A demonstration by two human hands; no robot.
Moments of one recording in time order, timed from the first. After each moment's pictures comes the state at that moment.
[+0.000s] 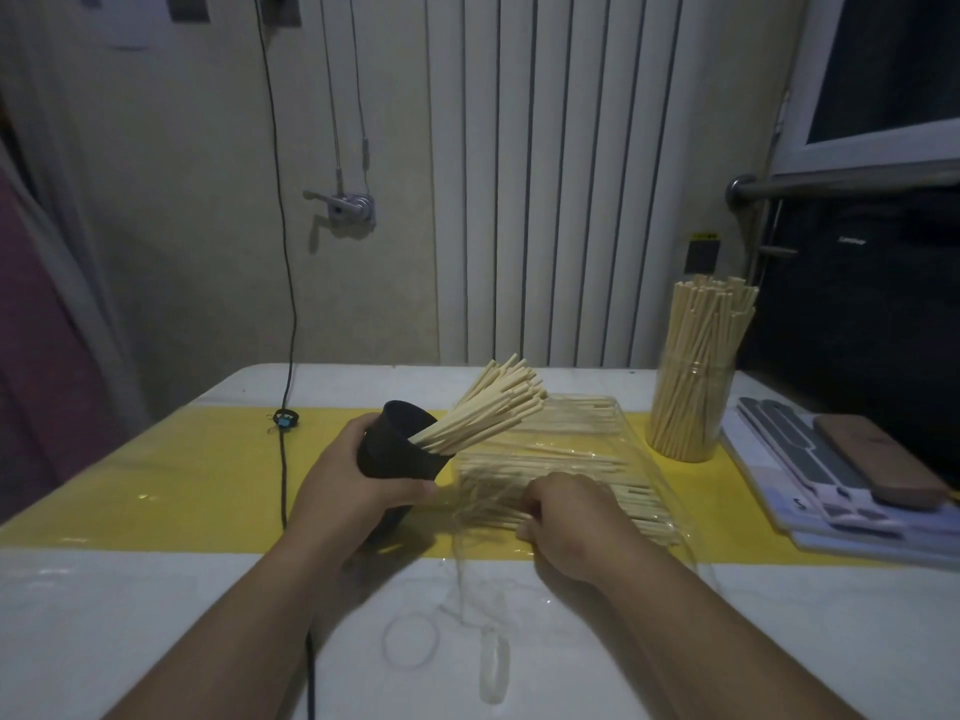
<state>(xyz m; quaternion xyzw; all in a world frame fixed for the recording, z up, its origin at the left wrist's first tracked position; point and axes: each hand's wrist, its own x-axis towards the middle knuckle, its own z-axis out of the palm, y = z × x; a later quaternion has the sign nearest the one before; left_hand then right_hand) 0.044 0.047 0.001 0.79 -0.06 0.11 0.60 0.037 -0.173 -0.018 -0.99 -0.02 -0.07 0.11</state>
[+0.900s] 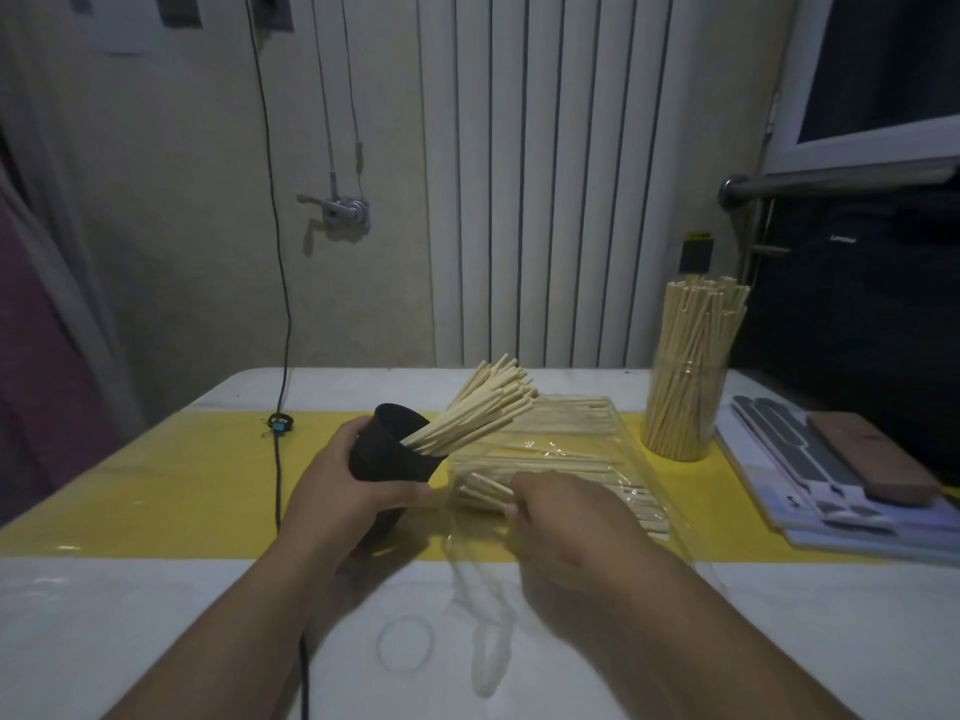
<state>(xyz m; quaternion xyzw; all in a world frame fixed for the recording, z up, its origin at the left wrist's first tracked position) 0.045 0.048 -0.002 0.79 -0.05 0.11 0.60 0.015 -0.167 0.002 -0.99 -0.10 -0.09 0.09</state>
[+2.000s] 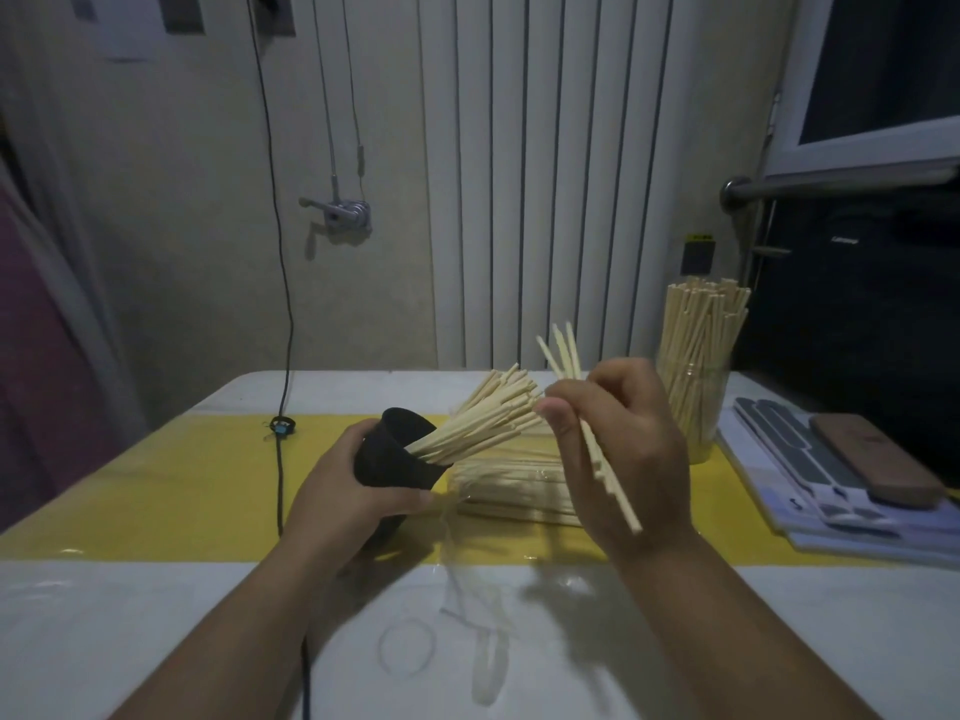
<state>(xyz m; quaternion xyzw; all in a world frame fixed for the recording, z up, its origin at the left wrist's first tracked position) 0.045 0.047 -0.002 0.80 -0.07 0.11 0.58 0.005 -0.178 0.033 -0.74 -0.18 -0.59 0.27</state>
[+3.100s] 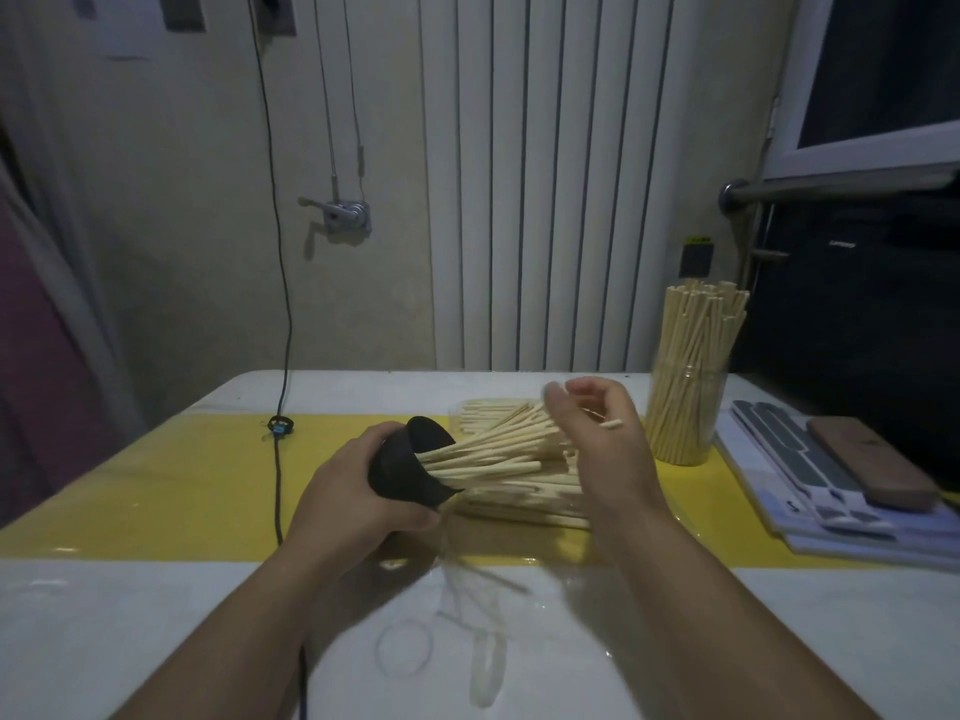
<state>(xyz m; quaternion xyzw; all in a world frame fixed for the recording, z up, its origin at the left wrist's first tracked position) 0.050 0.046 -0.005 0.84 -0.12 0.12 0.51 0.015 -0.171 0.031 -0.66 0.00 -0.26 0.70</state>
